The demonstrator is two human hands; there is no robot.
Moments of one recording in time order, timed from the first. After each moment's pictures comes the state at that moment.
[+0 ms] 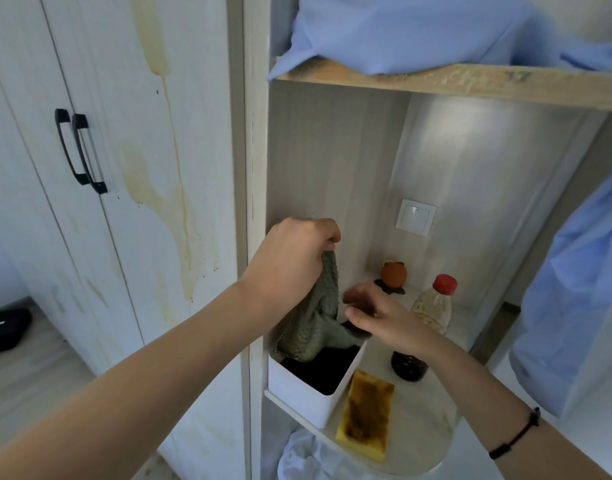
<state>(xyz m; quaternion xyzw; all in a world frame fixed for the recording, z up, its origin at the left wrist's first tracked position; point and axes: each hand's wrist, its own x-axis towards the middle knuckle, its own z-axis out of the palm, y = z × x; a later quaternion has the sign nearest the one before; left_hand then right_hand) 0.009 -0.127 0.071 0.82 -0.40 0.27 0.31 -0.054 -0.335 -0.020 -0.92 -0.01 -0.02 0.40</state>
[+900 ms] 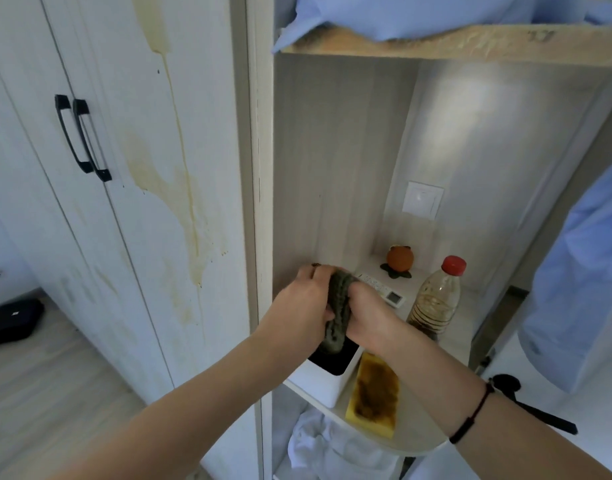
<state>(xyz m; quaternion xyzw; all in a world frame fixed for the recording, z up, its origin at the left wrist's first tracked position) -0.025 -0.124 -0.008 0.90 -0.35 0.08 0.25 -0.036 -0.258 -0.027 -0.50 0.17 0.01 0.85</state>
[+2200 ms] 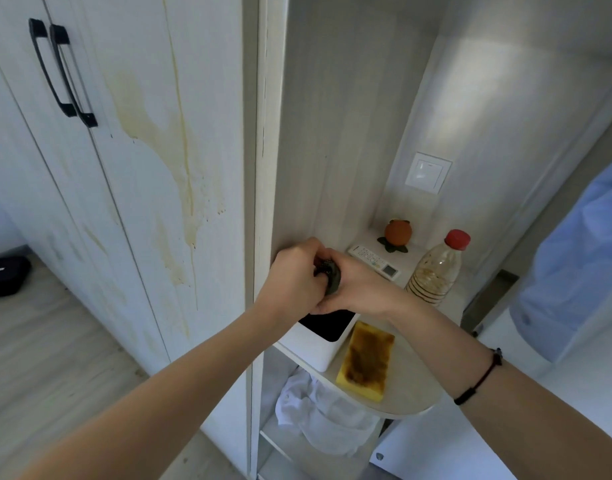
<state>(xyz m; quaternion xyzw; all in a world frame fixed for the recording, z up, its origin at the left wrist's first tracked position) -0.010 -0.131 -0.037 0.87 -0.25 0.05 0.42 -0.049 -0.277 -0.027 -0.87 -0.04 0.05 0.48</state>
